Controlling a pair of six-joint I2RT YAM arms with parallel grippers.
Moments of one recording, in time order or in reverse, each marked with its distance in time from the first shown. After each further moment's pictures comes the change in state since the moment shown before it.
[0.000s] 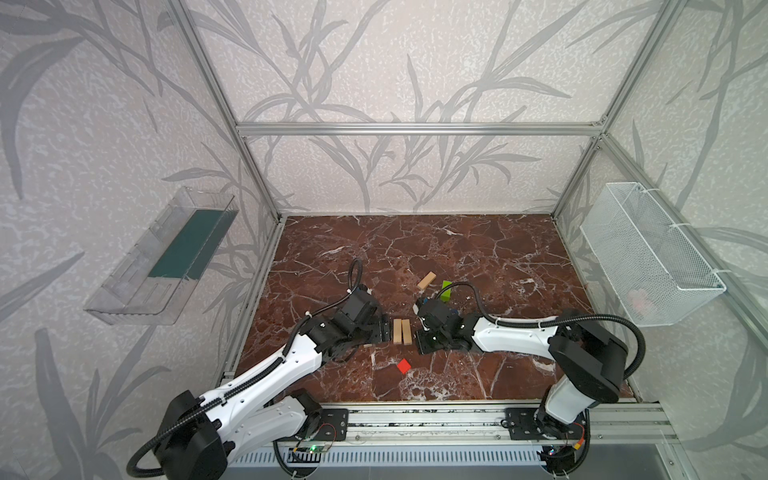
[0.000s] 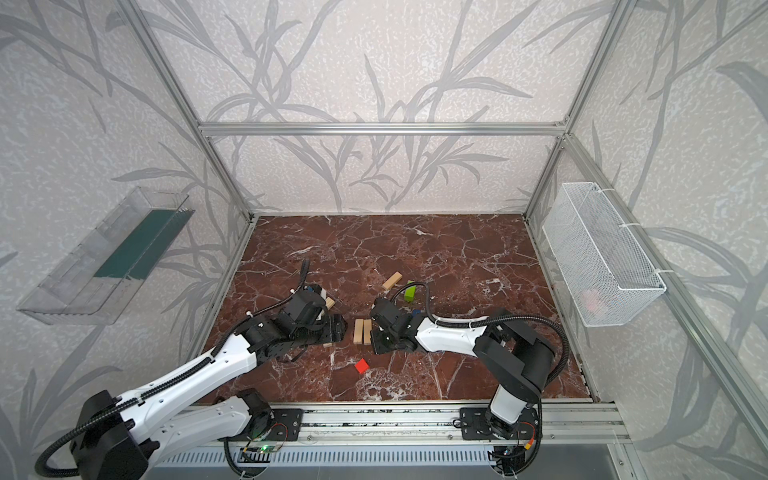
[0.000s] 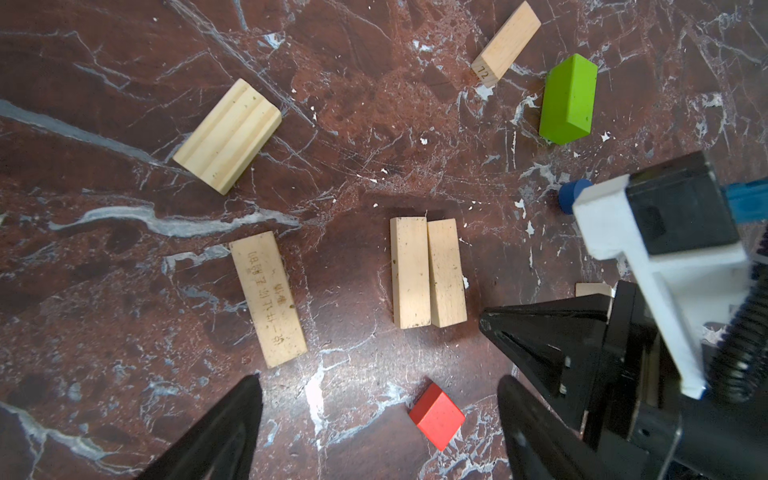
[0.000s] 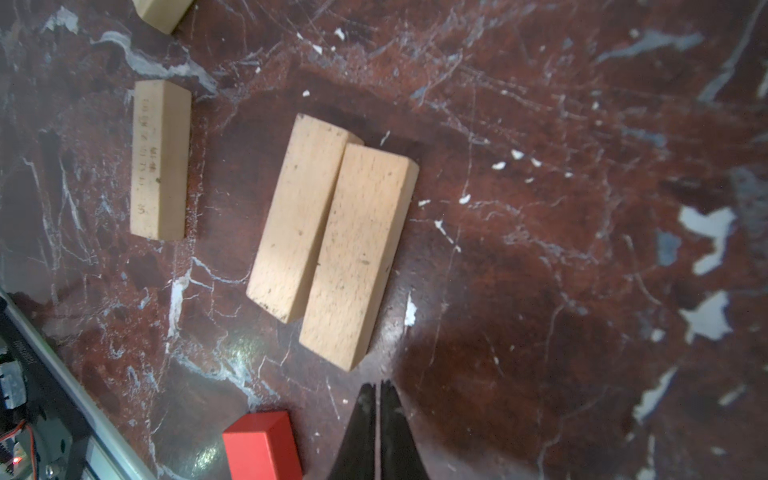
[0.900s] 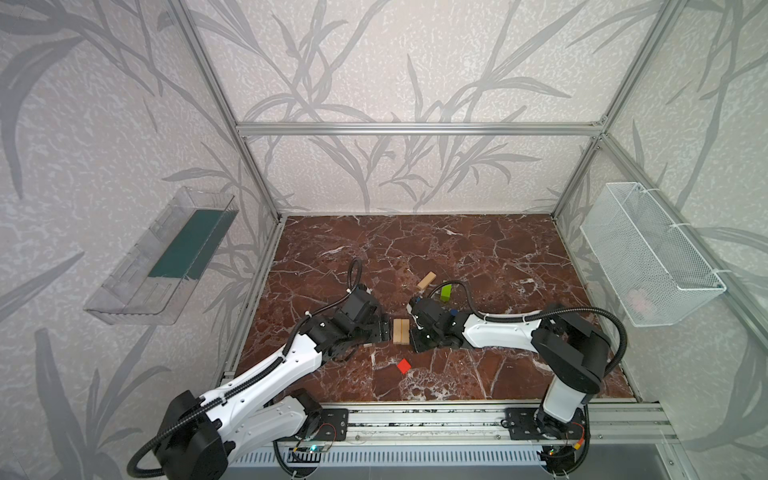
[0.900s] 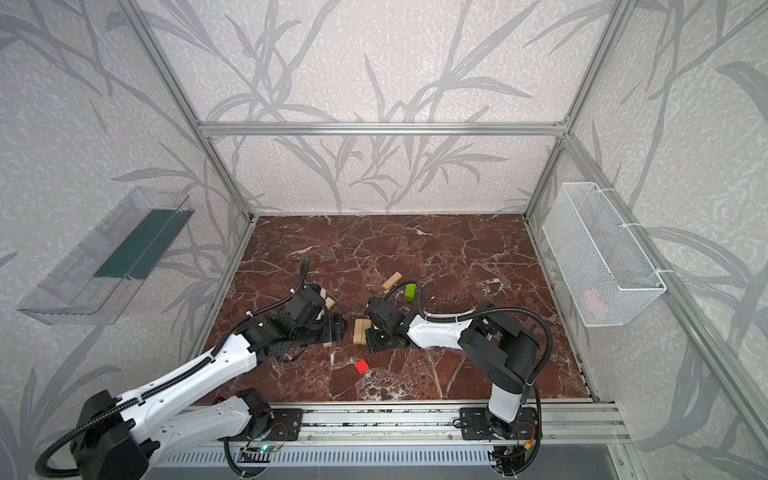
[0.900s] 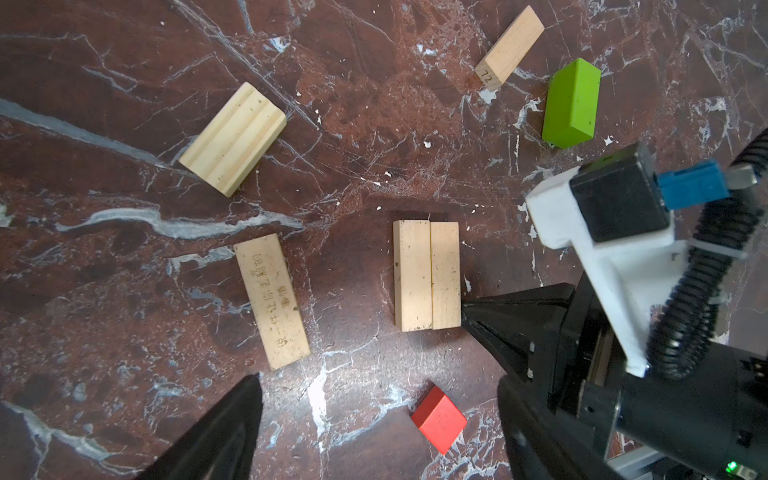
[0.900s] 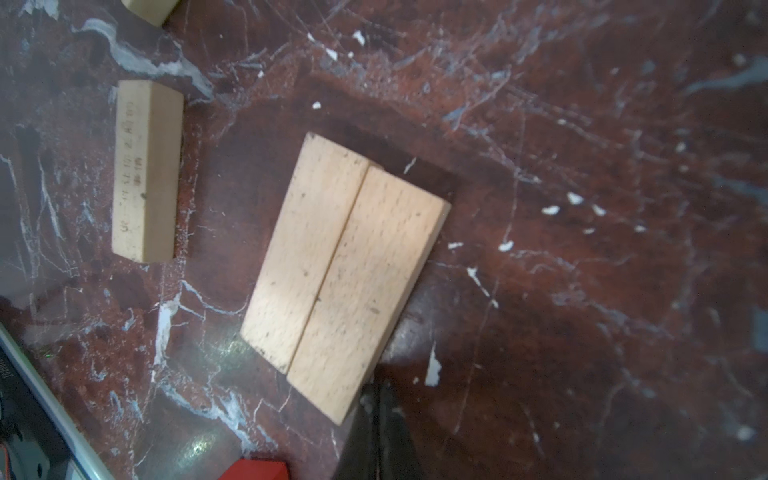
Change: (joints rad) left arm 0.006 0.000 0.000 0.000 -0.005 0.000; right arm -0.002 0.088 0.055 0.021 -0.019 -0.033
